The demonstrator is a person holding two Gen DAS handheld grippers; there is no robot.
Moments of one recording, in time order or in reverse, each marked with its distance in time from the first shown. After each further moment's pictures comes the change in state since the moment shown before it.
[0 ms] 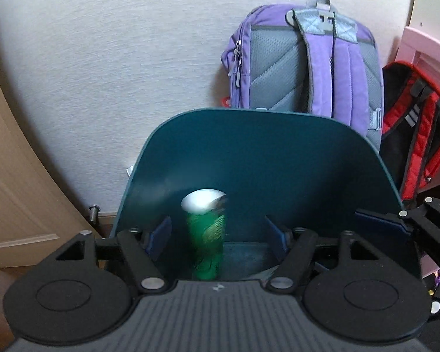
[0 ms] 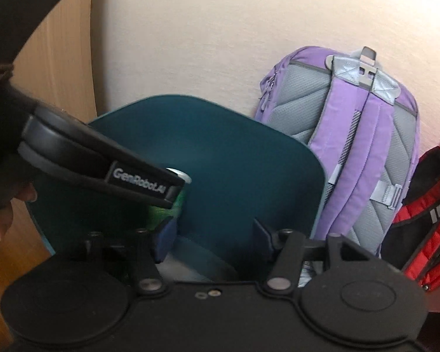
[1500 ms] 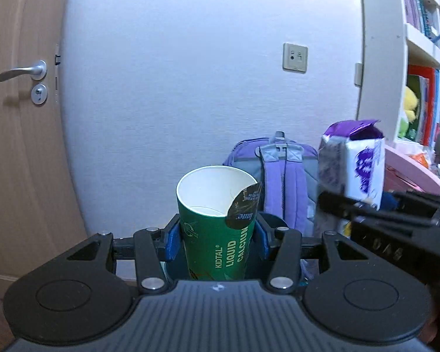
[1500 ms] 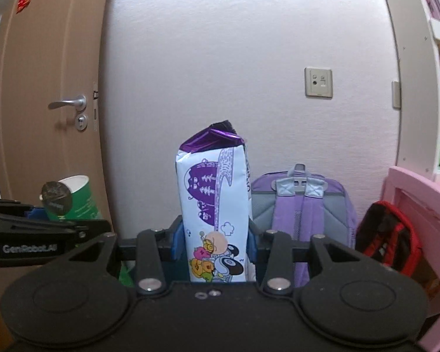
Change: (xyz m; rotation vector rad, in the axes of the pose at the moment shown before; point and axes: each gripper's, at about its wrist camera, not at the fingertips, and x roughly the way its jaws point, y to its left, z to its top) left arm -0.245 -0.013 -0.059 -0.039 -0.436 0.000; right arm -0.192 -0.008 0.012 0.192 -0.458 -0.027
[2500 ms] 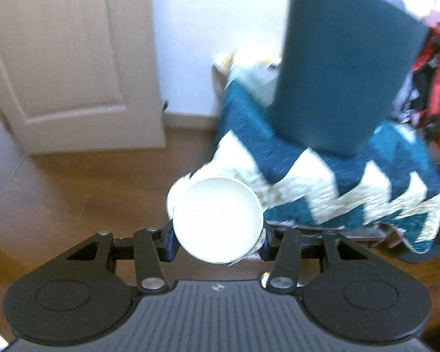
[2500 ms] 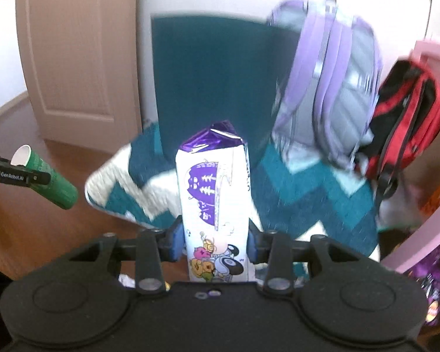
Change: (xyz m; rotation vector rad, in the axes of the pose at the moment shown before) left arm -0.007 0.109 -0.297 -0.127 0.449 0.169; right arm -0.065 0.022 -0.226 -0.158 0.458 0.044
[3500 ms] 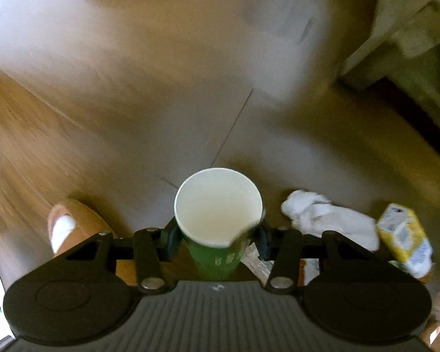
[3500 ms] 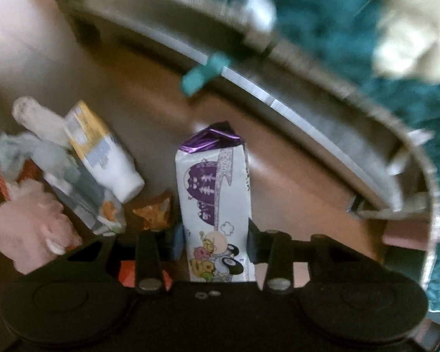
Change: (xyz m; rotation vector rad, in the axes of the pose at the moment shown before) left arm 0.363 0.074 -0.186 -0.323 0.706 0.253; right arm 0.330 -0.026 -0.219 -0.159 0.673 0.014
